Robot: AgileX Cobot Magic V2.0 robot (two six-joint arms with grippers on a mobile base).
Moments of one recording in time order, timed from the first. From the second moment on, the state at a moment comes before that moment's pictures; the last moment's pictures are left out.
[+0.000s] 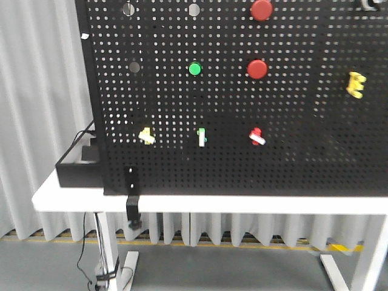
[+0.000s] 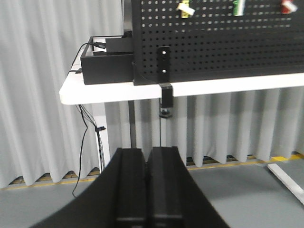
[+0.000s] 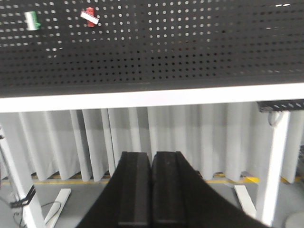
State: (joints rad) left arm -0.16 -0.01 0.03 0.00 0.13 0.00; right arm 0.02 -0.01 0.03 -0.10 0.12 0.15
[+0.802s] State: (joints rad) left arm -0.16 -0.01 0.03 0.00 0.13 0.00; right arm 0.02 -0.01 0.03 -0.10 0.12 0.15
